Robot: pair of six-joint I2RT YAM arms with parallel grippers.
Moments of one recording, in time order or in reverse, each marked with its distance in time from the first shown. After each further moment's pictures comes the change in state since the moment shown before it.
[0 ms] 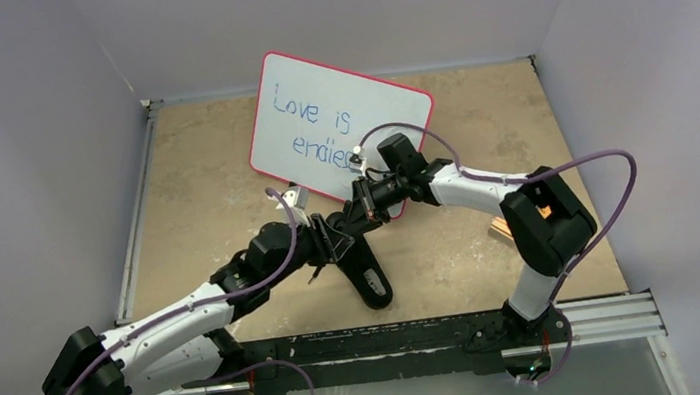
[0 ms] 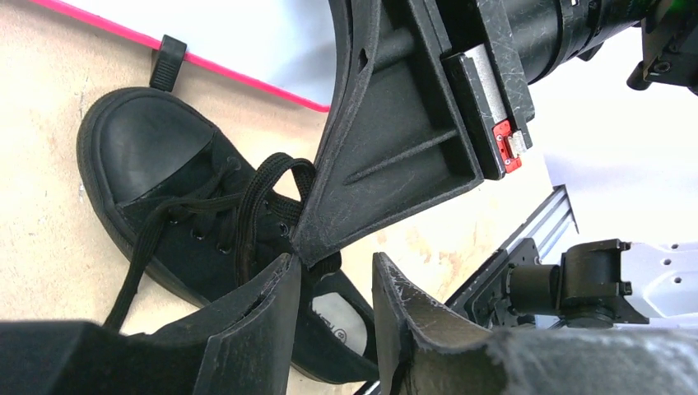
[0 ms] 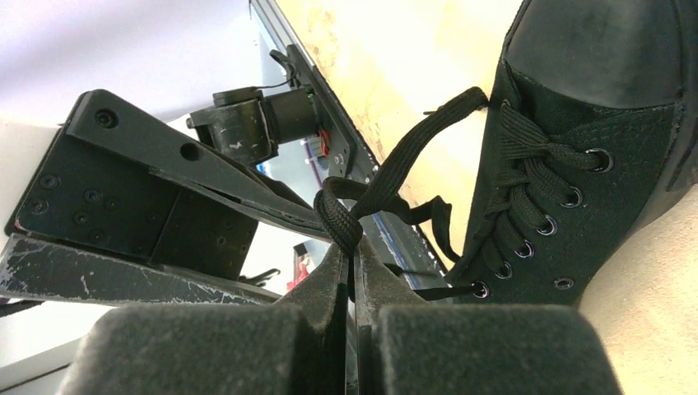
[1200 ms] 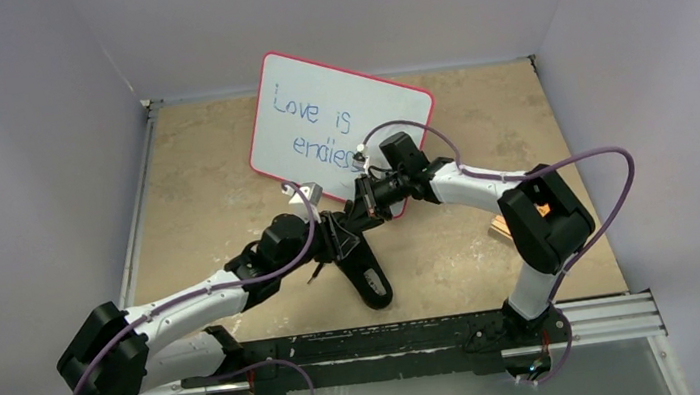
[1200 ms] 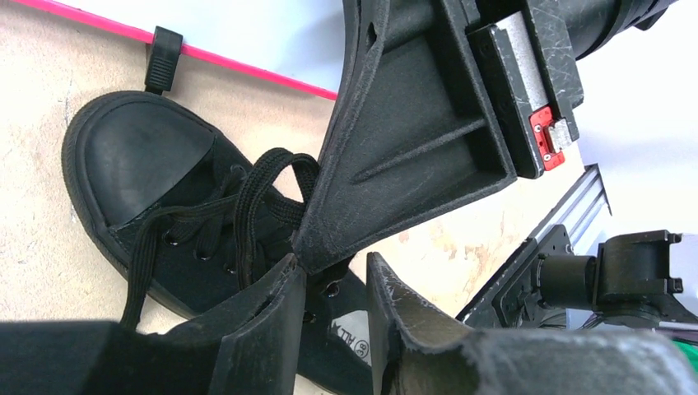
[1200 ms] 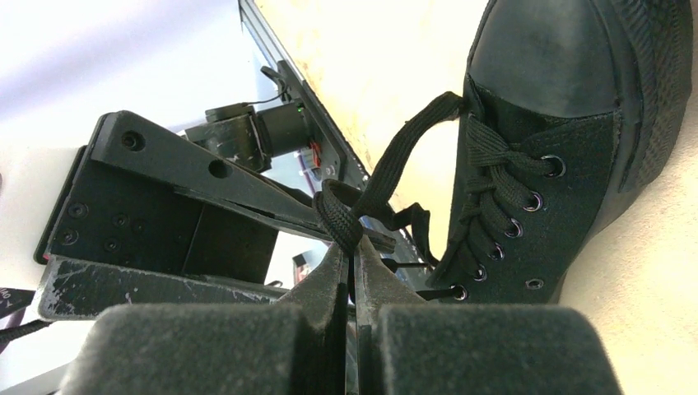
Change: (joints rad) left arm 0.015 0.159 0.041 0.056 0.071 0.062; right arm -0.018 0.017 0.002 0.003 0.020 0.014
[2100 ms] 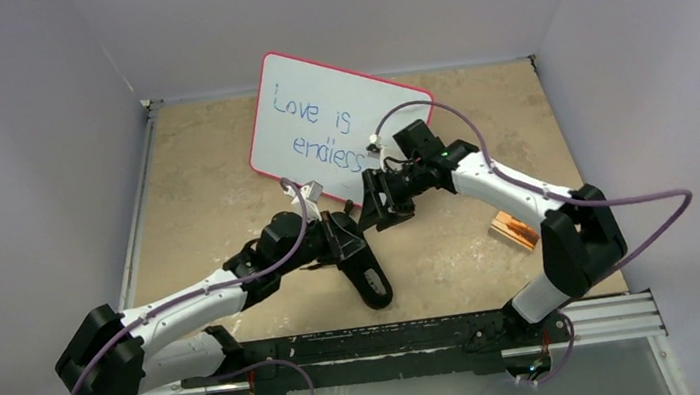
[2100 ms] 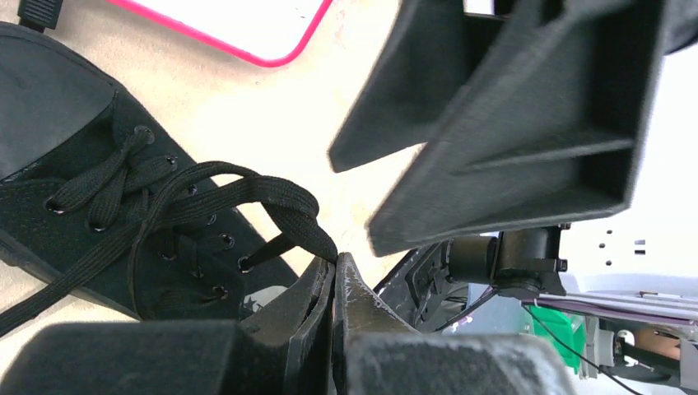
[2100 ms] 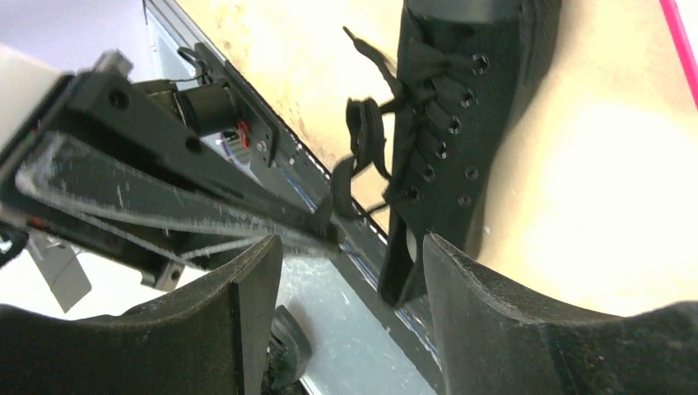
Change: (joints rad) left arm -0.004 -0.017 0.016 -0.002 0.099 -0.193; right arm -0.023 -0.142 0.112 -0.416 0.181 -0.269
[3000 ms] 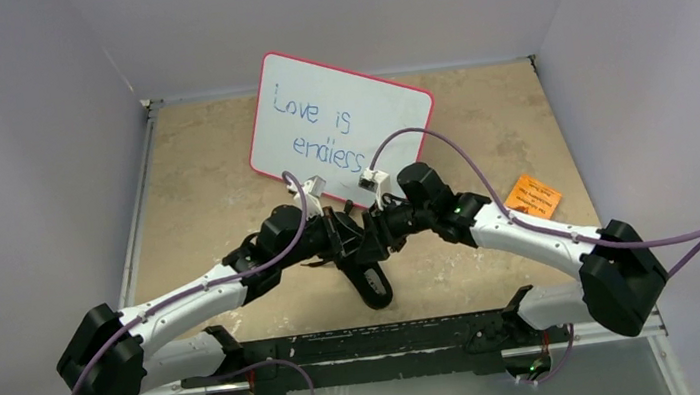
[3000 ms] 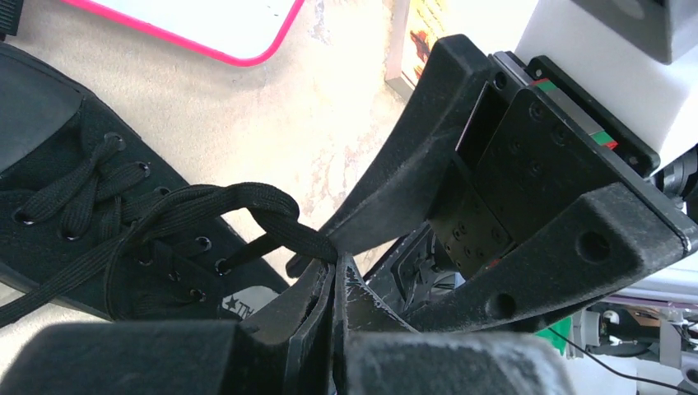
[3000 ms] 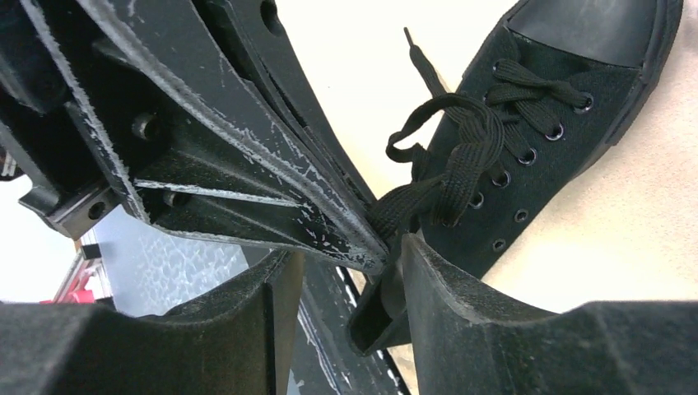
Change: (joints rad) left arm 0.010 0.014 0.062 -0.062 0.067 0.009; right arm 0.185 -0.294 -0.373 0.414 0.143 -0.124
